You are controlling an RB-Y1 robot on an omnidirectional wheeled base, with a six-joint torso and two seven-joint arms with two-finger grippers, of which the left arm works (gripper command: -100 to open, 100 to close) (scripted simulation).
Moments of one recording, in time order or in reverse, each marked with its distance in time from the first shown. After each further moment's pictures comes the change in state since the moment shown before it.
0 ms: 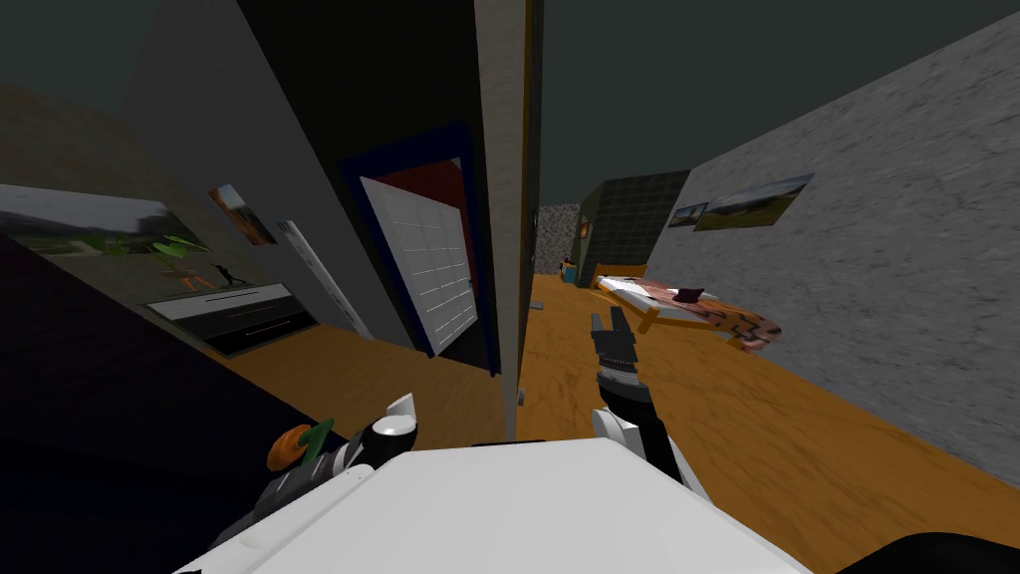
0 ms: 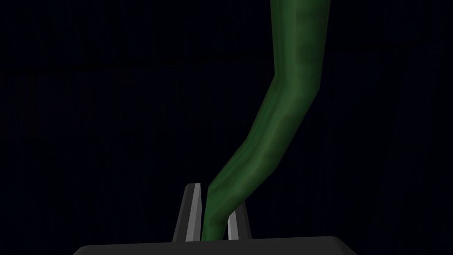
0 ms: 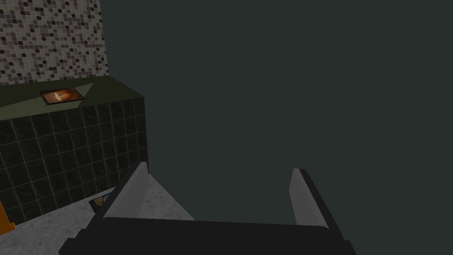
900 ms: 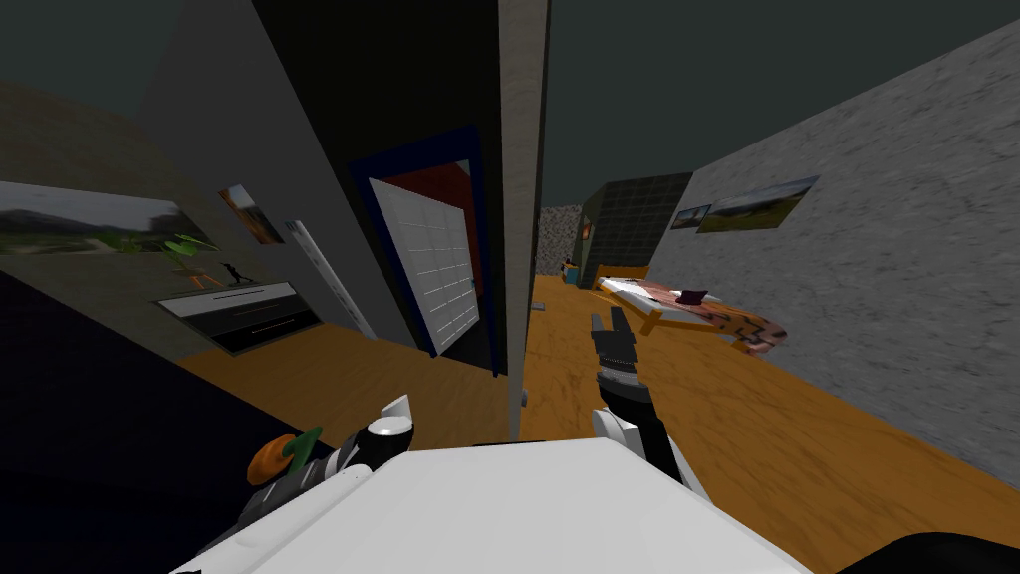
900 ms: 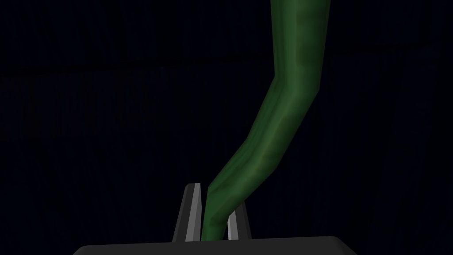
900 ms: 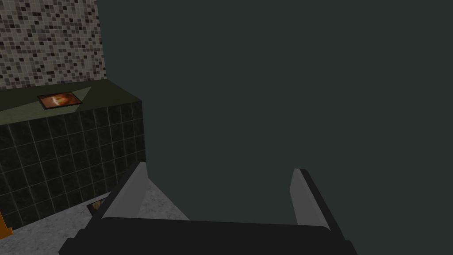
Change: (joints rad) arm 0.003 0.023 0.021 0.003 0.013 -0.011 -0.004
